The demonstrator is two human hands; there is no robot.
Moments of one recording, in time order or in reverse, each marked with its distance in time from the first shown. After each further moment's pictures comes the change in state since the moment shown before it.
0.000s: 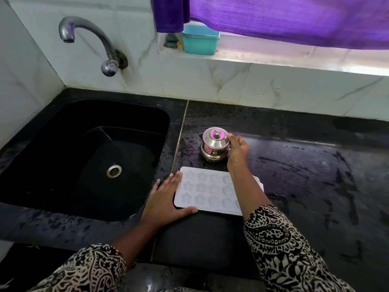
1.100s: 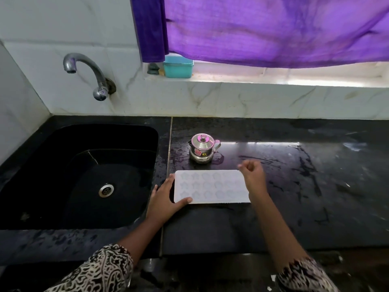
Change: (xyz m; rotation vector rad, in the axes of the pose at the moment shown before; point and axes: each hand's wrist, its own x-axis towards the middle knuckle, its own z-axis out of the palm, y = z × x) left_hand -0.003 -0.002 -0.006 -0.193 0.006 -0.031; right_hand -0.104 -0.038 -0.106 -0.452 0.098 -0.183
